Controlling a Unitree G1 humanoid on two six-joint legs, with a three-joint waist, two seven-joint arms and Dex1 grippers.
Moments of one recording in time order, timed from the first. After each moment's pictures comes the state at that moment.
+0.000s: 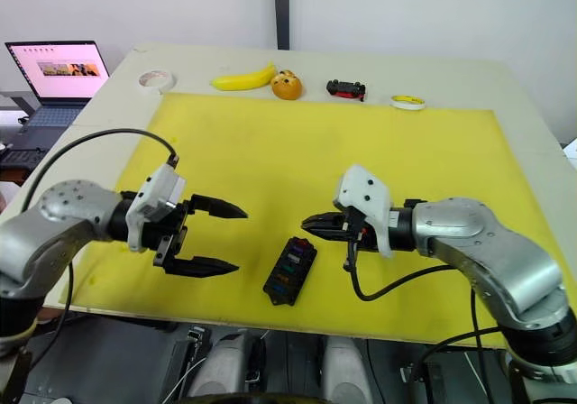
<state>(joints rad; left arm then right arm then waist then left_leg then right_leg) -0.24 0.86 0.04 -0.58 -0.75 0.76 -1.11 -0.36 -0.92 -0.05 -0.70 0.73 0.93 0.85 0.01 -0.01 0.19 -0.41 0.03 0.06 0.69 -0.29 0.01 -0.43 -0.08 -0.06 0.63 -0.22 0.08</state>
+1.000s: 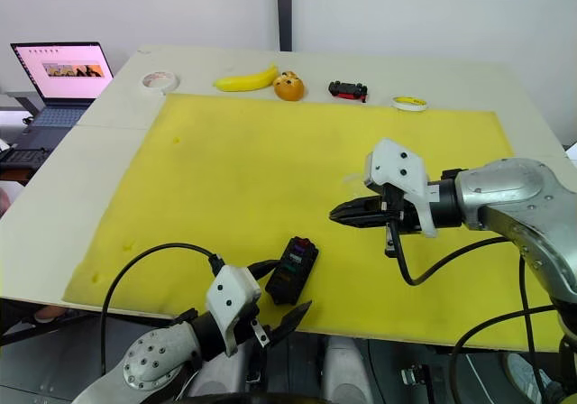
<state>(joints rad) 0.28 0.42 -0.51 -0.85 -0.15 0.56 -0.24 -0.47 -1.13 -0.09 -0.60 0.80 0.94 1.05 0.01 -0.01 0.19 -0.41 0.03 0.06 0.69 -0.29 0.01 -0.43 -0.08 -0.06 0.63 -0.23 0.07</state>
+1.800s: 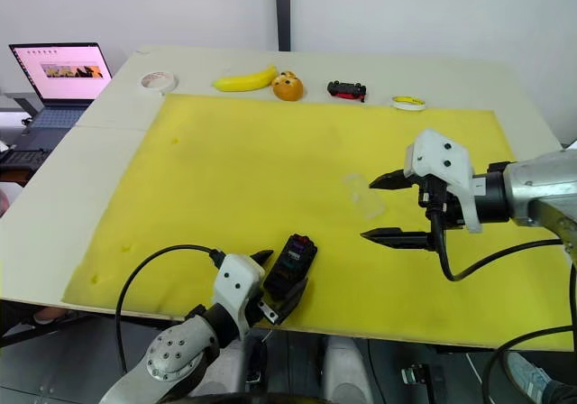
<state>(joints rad) 0.30 0.24 -0.46 -0.80 -0.18 0.55 -0.21 -0.34 -1.17 -0.21 -0.52 0.75 0.86 1.09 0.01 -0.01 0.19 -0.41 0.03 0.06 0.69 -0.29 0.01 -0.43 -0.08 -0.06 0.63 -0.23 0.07</state>
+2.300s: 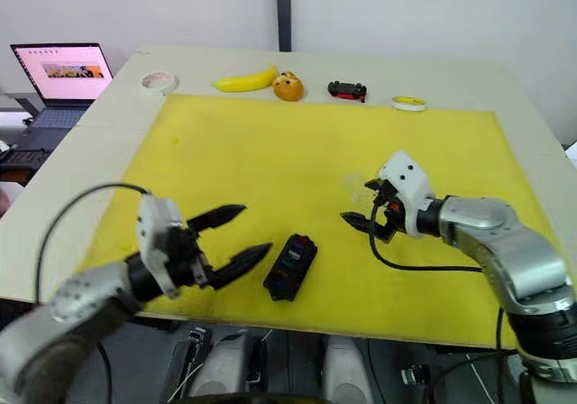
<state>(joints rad) -0.04 0.67 0.19 -0.82 -0.96 0.76 -0.56 -0.28 -0.83 -0.01 -0.40 0.46 0.81 0.64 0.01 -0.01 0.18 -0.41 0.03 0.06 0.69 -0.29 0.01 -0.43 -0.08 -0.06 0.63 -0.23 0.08</state>
